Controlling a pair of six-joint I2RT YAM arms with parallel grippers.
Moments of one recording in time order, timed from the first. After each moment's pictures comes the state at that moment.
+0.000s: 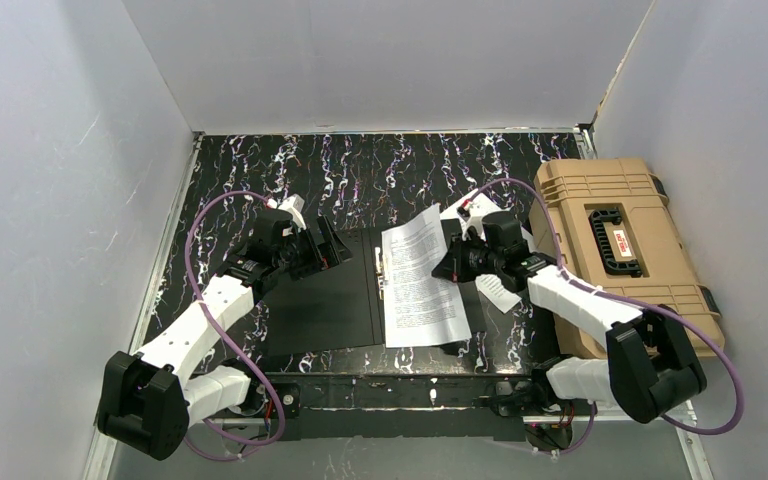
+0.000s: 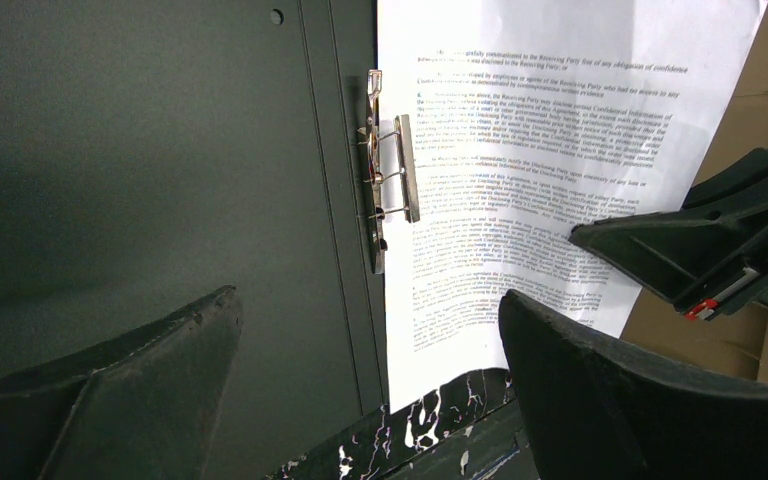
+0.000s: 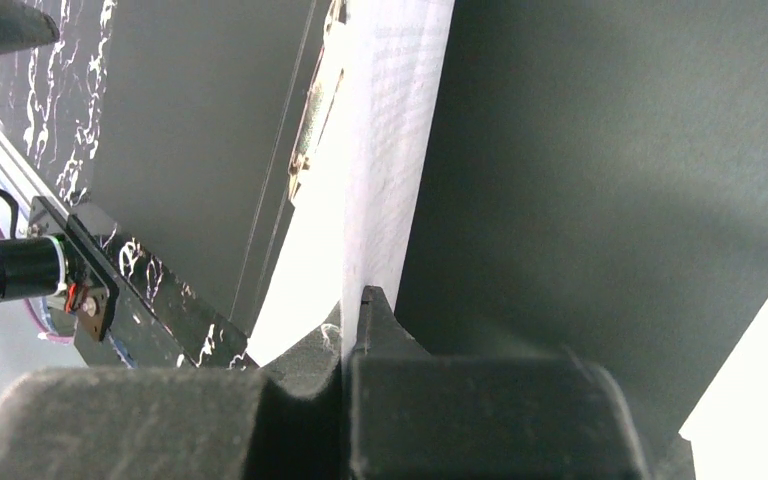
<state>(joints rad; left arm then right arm) -0.38 1.09 0.71 -0.31 0.25 -0.68 0.49 1.24 0.61 -0.04 -0.45 0.41</state>
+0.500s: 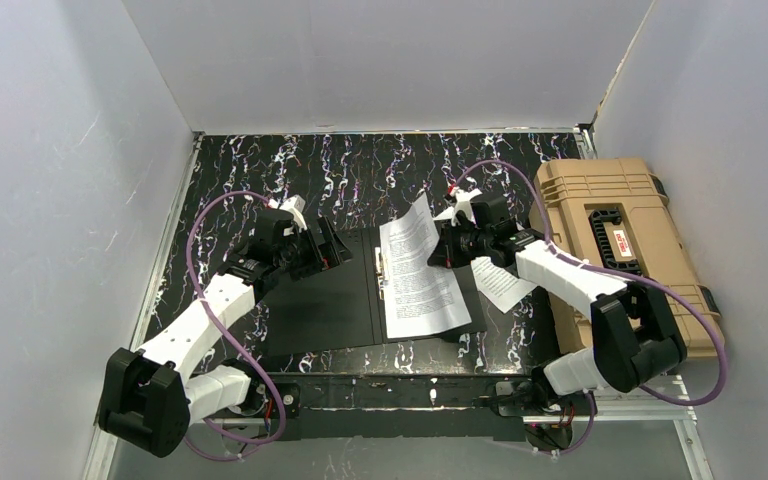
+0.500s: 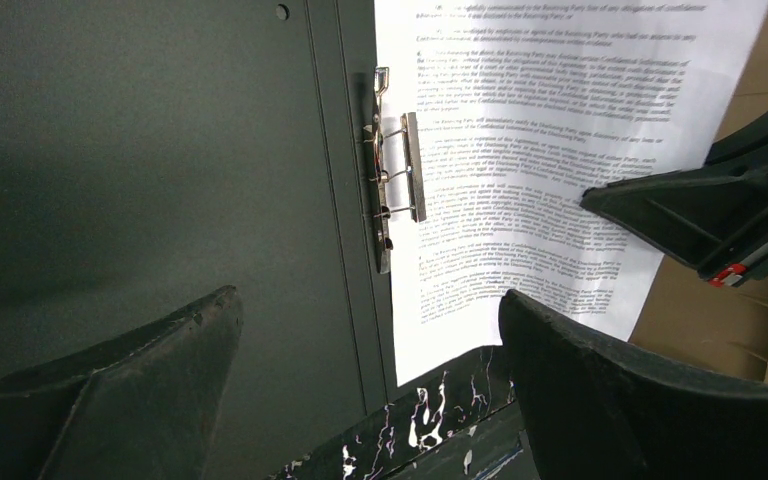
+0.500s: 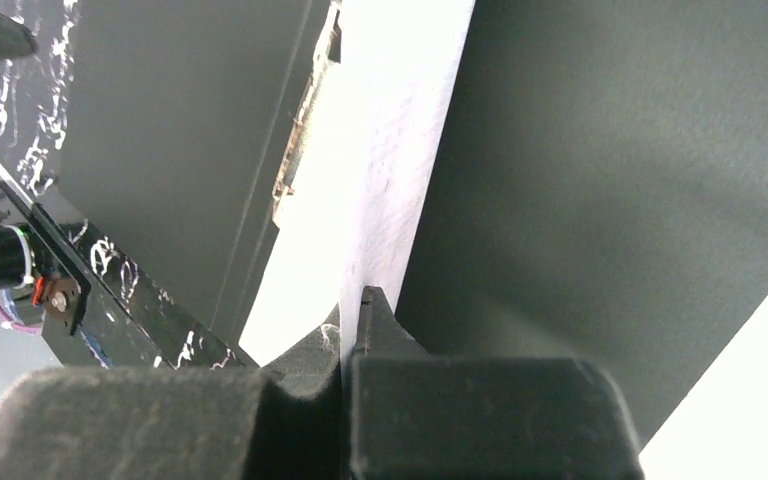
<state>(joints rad) -0.38 1.11 0.71 -0.31 0.25 -0.68 0.49 1.40 0.82 -0.16 -0.46 0.30</state>
